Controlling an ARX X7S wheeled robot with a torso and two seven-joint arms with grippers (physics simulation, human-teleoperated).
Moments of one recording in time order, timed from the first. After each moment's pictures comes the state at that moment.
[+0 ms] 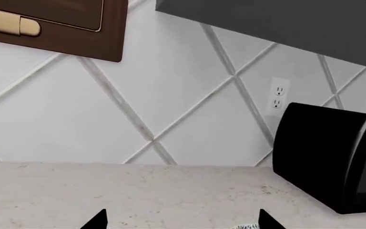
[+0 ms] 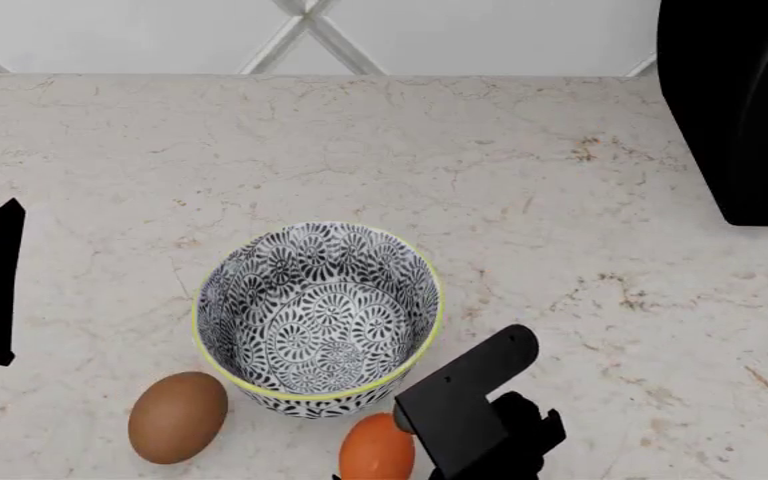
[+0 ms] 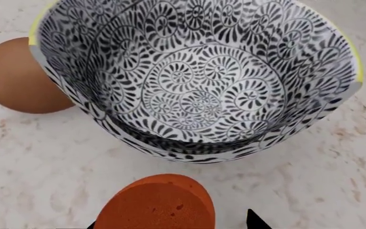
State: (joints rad) left arm -0.41 -0.63 -0.11 0.52 -1.07 -0.67 -0.17; right arm 0.61 0.55 -0.53 -0.35 0.82 1.01 0.07
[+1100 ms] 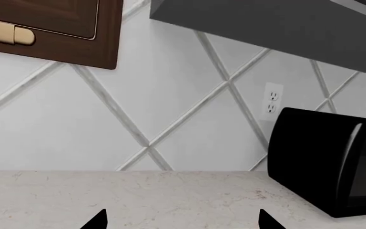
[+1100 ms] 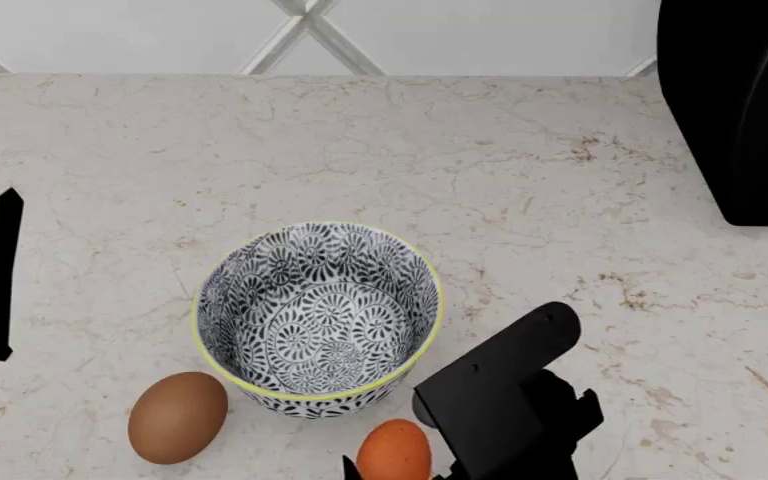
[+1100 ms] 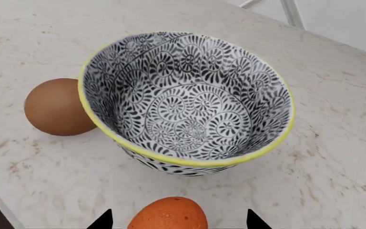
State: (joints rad) left arm -0.43 -0.64 -0.11 0.55 -1.10 -0.68 -0.20; right arm 0.62 0.62 -0.38 -0.56 1.00 1.16 0.20
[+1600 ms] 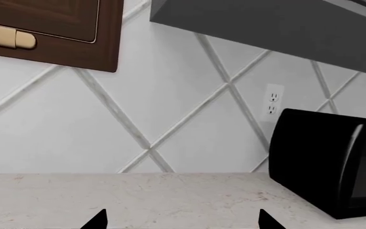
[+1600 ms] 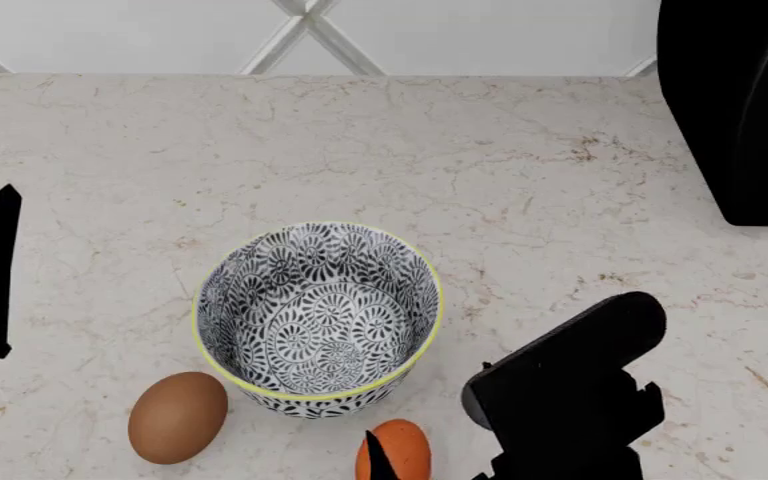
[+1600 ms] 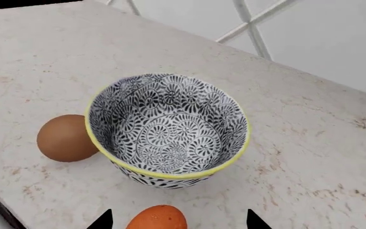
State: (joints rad) left arm -0.44 -0.65 -0.10 0.56 -1.10 -0.67 -0.21; right arm 0.59 0.69 -0.18 -0.72 1.24 1.20 0.36
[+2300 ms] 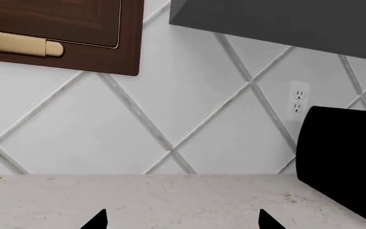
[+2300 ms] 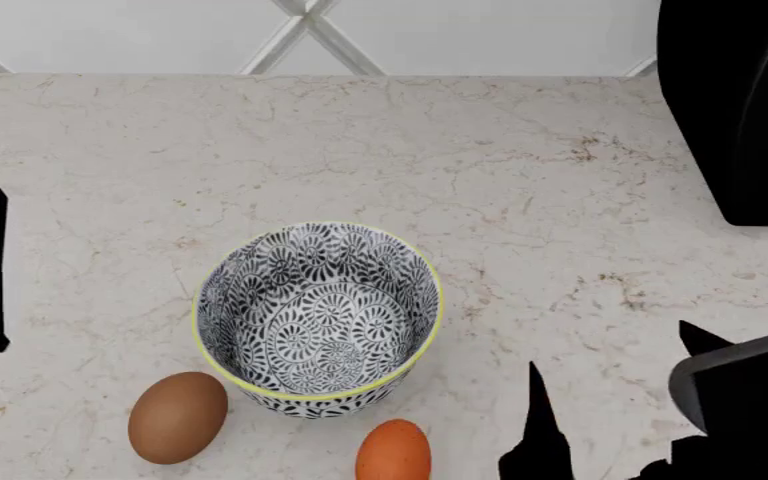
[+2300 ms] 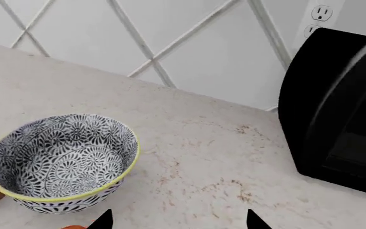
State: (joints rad) left arm -0.42 -0.64 -0.08 0.55 -1.00 -0.64 -0.23; right arm 0.43 0.87 0.19 -0.84 1.50 1.13 0.64
